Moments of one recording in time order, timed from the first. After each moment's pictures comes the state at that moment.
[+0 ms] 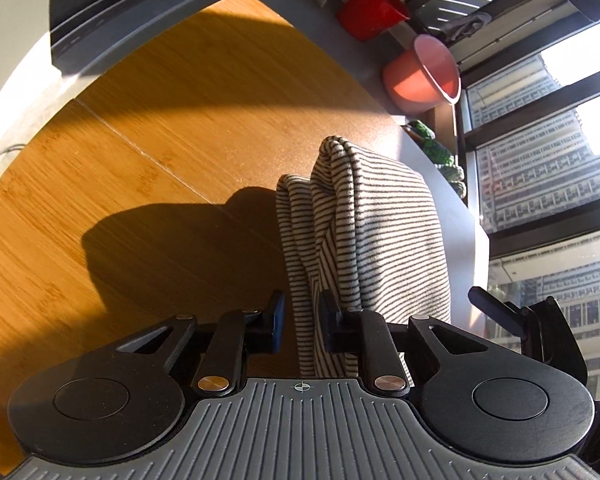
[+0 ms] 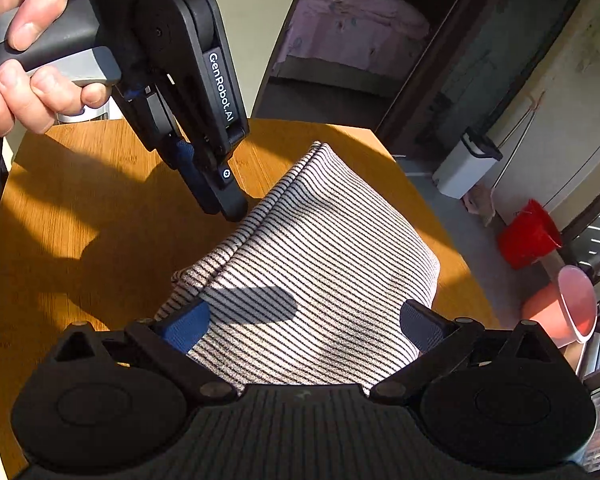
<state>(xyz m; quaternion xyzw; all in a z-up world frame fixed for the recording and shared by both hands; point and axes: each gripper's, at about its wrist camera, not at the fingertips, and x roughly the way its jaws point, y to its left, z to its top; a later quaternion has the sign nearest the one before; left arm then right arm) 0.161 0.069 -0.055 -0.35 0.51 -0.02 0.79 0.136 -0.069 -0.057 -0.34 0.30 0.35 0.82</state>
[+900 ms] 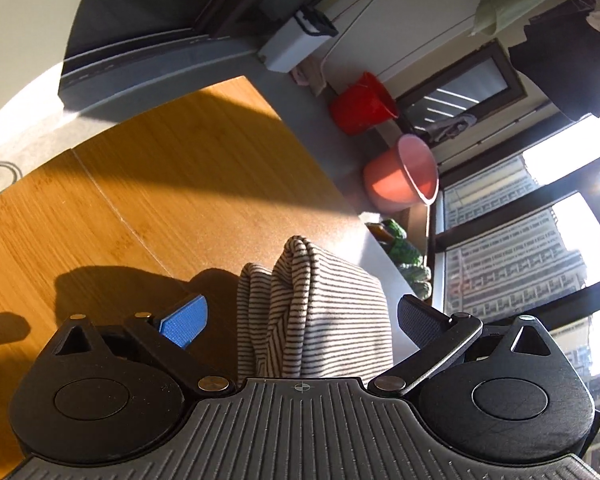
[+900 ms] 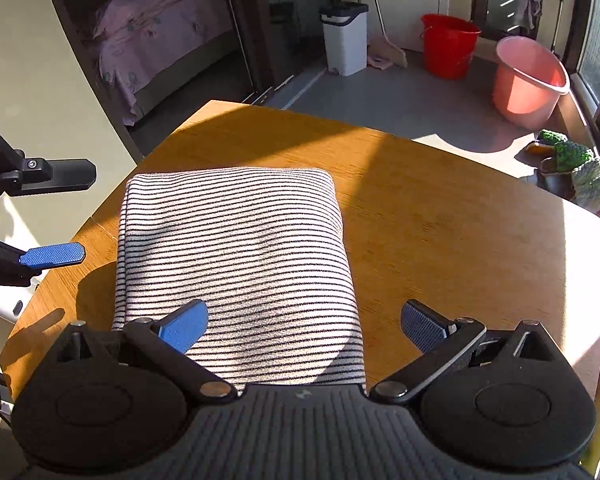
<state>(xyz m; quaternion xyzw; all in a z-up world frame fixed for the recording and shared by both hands) 0.166 0.072 -0.038 -0.41 0.39 0.01 0.82 0.217 -0.145 -0.058 -0.01 0.48 0.21 0.85</state>
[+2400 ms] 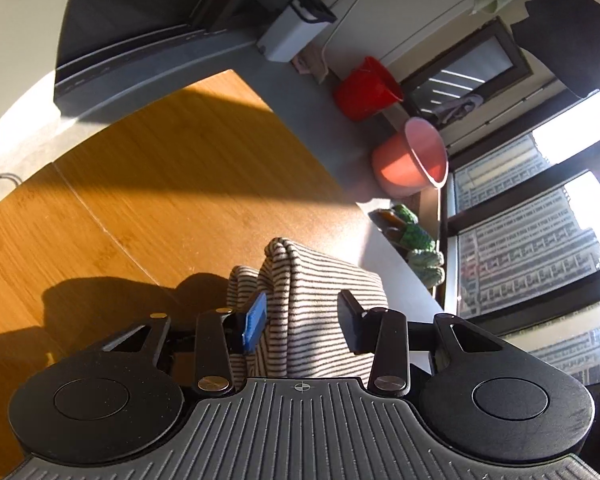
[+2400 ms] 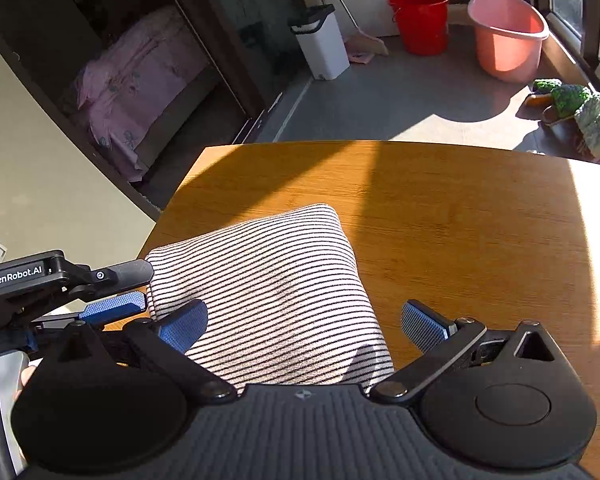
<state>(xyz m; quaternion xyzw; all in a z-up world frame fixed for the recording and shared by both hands) 0.184 0.064 -0.035 -0.38 0.42 0.04 0.82 0.234 -0.153 -0.040 0.08 0.47 0.20 0.86</state>
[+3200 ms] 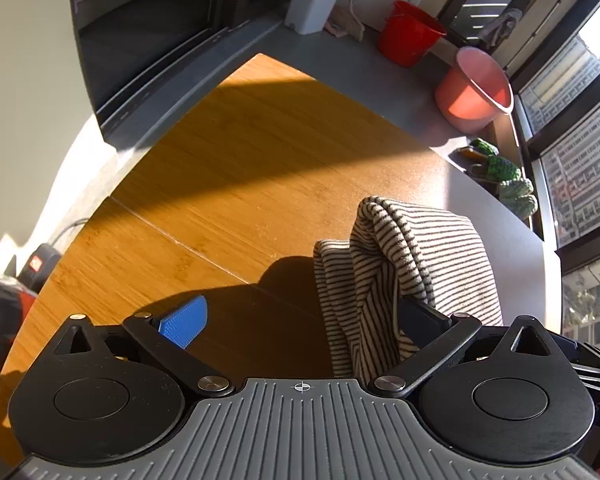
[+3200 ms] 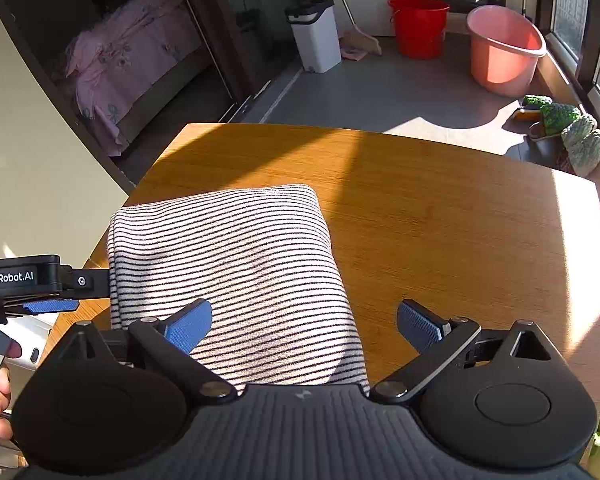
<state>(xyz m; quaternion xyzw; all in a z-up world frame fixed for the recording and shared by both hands) 0.189 0.046 -0.035 -0.22 0.50 0.08 0.83 0.230 -0.157 -0.053 0.04 0.48 0.18 0.86</state>
